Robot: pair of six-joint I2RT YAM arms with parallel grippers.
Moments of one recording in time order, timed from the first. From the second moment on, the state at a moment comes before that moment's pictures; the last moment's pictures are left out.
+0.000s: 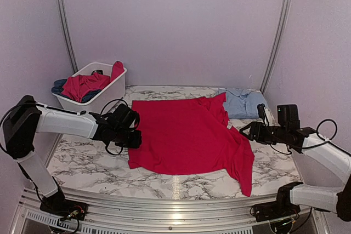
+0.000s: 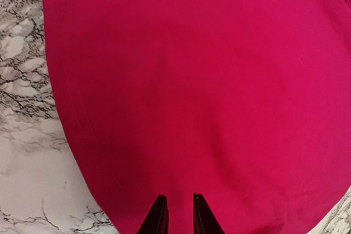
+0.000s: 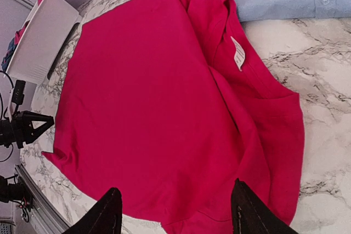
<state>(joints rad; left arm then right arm) -0.76 1.66 0.93 -0.23 -0.11 -0.54 0.16 0.96 0.56 -0.29 -0.44 0.36</state>
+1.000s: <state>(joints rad) -0.61 1.26 0.71 -0.29 -0.12 -0.60 0.39 0.81 0.49 -0.35 -0.40 0.50</state>
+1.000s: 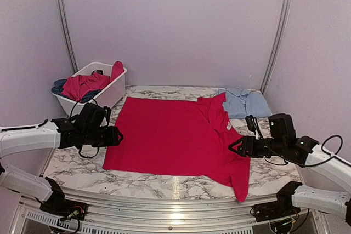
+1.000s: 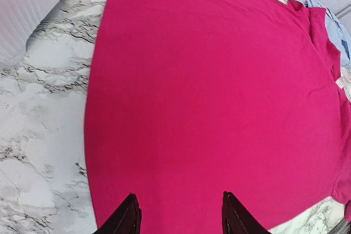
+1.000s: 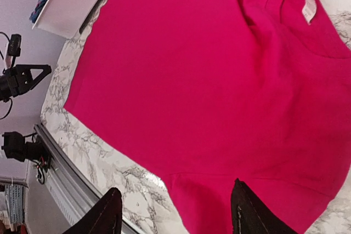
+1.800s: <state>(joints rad) -0.79 1.21 0.55 -0.50 -0.21 -0.82 0.94 0.97 0.56 -0.84 0.09 0.69</state>
